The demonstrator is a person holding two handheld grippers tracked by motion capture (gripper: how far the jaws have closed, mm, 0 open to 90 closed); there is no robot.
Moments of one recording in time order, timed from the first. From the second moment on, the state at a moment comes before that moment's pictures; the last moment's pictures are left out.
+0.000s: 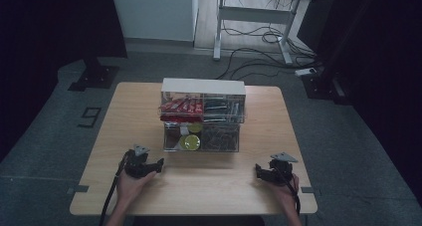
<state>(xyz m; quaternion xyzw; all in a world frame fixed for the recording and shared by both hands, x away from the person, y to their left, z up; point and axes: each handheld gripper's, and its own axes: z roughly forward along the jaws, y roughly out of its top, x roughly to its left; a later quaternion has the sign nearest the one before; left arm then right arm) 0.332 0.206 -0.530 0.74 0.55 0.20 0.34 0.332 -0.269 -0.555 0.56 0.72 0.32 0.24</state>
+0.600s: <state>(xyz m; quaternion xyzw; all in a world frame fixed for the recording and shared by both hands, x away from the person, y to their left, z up) 0.315 0.208 -0.493 0.73 0.52 0.20 0.40 0.328 -0.271 -0.555 0.56 0.72 0.33 0.24</state>
